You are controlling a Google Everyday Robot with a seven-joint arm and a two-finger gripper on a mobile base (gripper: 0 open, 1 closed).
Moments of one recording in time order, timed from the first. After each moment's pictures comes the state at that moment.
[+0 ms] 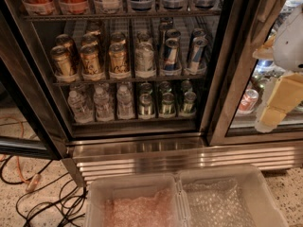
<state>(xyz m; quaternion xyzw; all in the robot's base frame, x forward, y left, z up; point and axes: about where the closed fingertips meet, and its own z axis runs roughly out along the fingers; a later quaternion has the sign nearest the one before) 0.438 -0.217 0.976 -0.60 0.78 -0.03 0.16</state>
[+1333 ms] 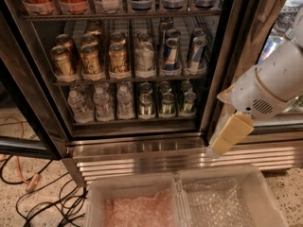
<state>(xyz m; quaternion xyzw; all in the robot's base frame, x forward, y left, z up) 0.441 -0.159 0.876 -0.55 0.80 0.12 0.20</state>
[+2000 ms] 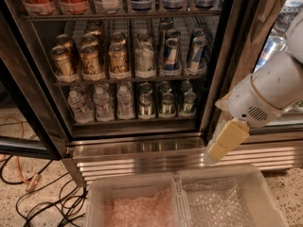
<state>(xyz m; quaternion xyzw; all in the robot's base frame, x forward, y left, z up) 0.436 -0.154 0.860 -0.54 0.81 0.13 0.19</state>
